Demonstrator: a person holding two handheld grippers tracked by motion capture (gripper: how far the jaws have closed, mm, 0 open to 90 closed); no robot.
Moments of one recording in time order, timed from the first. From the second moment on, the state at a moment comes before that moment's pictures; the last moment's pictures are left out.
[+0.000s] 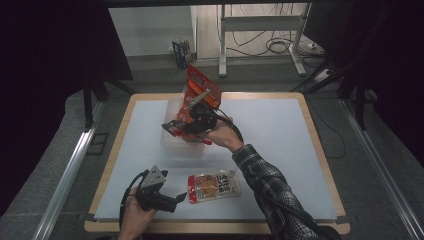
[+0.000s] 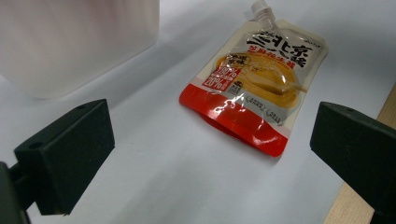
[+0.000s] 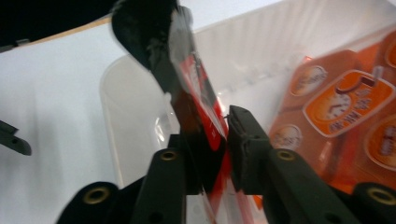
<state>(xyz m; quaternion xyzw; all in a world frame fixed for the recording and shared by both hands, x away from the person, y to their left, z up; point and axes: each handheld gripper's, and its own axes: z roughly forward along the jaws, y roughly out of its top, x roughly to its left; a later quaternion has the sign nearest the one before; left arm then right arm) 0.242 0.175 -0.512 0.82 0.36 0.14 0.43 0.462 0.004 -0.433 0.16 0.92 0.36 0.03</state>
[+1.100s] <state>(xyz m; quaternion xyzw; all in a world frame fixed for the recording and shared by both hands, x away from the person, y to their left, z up) 0.243 0.174 -0.514 0.82 0.36 0.14 0.43 0.457 -0.039 -0.446 0.16 0.94 0.31 0.05</state>
